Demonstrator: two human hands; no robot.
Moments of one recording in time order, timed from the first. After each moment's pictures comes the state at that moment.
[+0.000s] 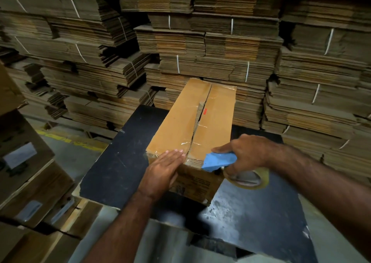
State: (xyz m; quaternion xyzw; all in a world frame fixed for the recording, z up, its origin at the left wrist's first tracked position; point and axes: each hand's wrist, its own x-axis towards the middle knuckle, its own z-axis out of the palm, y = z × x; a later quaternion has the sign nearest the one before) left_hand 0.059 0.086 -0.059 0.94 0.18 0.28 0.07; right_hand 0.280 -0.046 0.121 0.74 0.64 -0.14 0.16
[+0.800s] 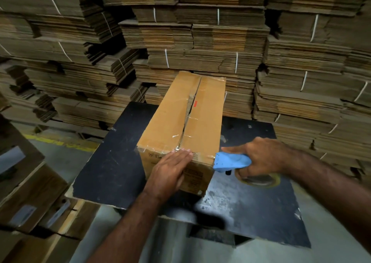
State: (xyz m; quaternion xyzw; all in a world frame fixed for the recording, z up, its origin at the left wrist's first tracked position) left_hand 0.079 0.047 -0.055 0.96 0.16 0.22 0.10; right_hand 0.312 -0.107 0.092 0.76 0.62 -0.10 0.15
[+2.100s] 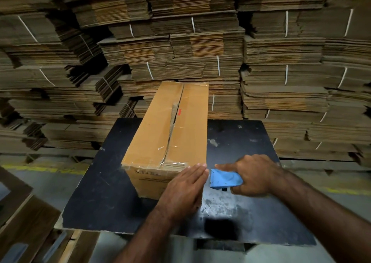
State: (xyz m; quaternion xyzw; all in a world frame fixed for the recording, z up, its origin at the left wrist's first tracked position) left_hand 0.125 -0.008 -0.026 0.99 0.07 0.12 0.06; right_hand 0.319 -0.142 0.045 0.78 0.62 -0.05 0.08
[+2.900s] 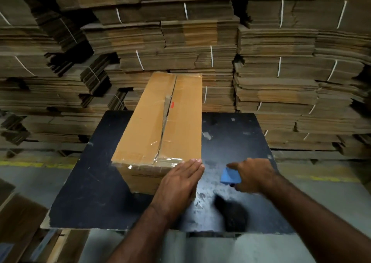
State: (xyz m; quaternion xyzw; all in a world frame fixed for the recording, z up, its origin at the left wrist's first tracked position) left_hand 0.127 -0.002 -0.025 0.98 0.07 0.15 0.08; right_hand 0.337 -0.143 -0.005 0.86 0.47 -0.11 0.19
